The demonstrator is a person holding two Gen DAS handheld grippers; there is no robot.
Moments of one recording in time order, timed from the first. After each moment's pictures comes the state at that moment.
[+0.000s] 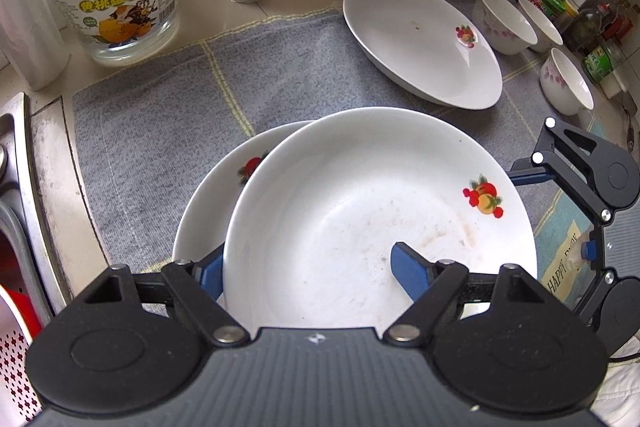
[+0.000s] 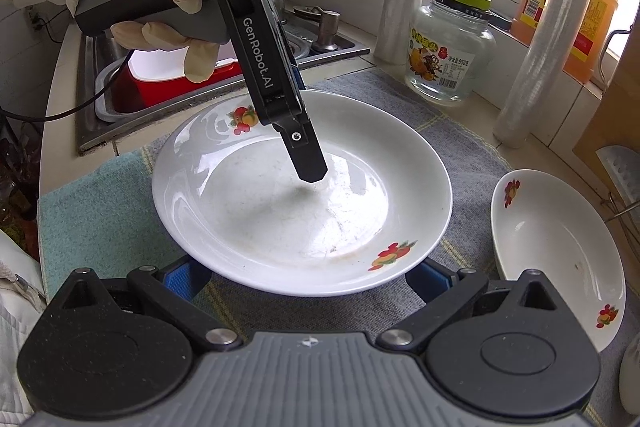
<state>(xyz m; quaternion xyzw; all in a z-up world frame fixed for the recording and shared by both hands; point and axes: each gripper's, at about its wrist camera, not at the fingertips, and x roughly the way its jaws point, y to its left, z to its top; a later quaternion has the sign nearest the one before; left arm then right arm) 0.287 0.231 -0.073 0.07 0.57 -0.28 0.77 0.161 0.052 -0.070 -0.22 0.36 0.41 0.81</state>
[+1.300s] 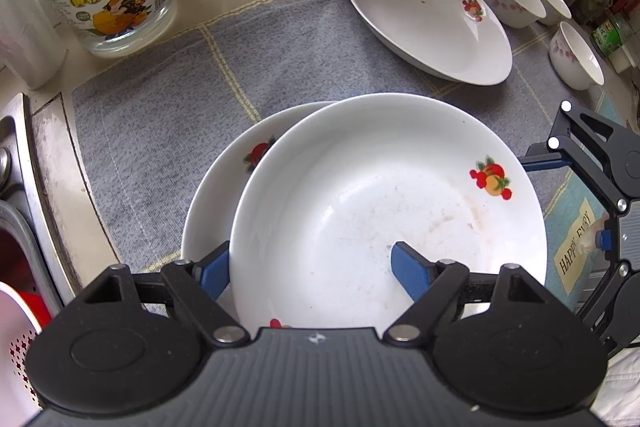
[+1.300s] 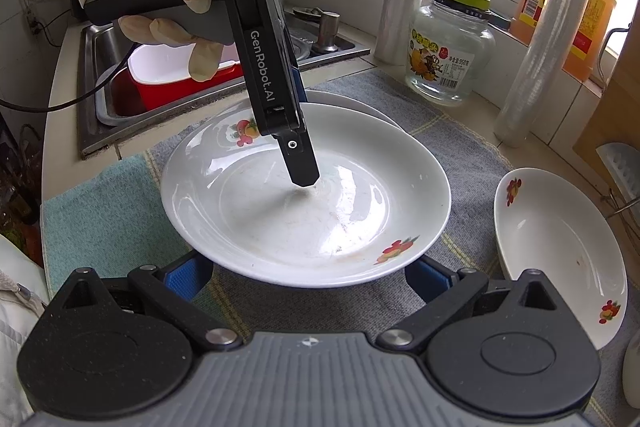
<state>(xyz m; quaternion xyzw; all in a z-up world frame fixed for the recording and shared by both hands) 0.291 0.227 -0.074 0.10 0.60 -0.28 0.75 0.161 0.052 -0.070 -0.22 0.36 0.41 0.81</state>
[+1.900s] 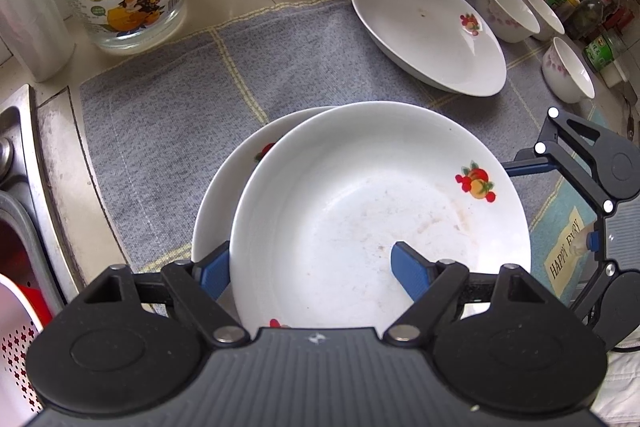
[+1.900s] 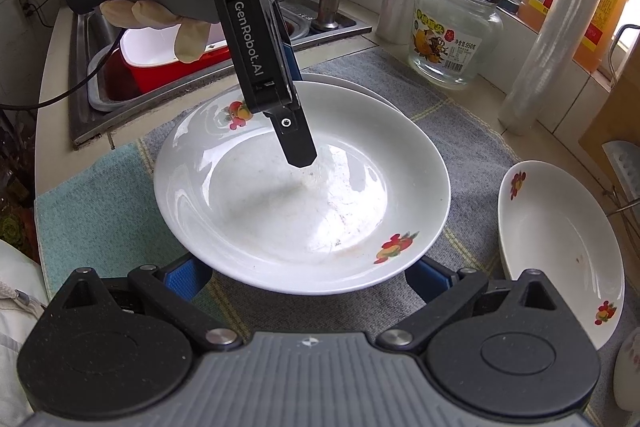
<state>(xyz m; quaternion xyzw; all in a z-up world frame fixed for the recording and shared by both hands) 0.290 0.241 -0.069 0.07 0.59 -0.28 0.75 0.170 0.064 -0.070 -0.24 0.40 0.39 0.79</state>
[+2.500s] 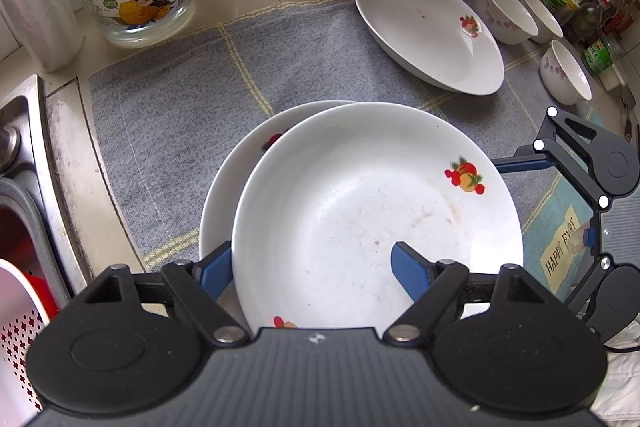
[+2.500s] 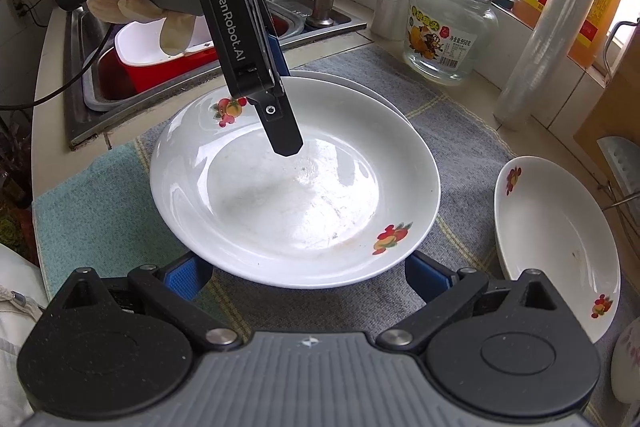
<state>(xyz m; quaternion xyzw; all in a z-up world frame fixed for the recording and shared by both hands) 0.283 0.247 -0.065 0.07 0.59 -0.28 0.75 0.169 0.064 -0.069 -0.24 0.40 0.38 0.80</state>
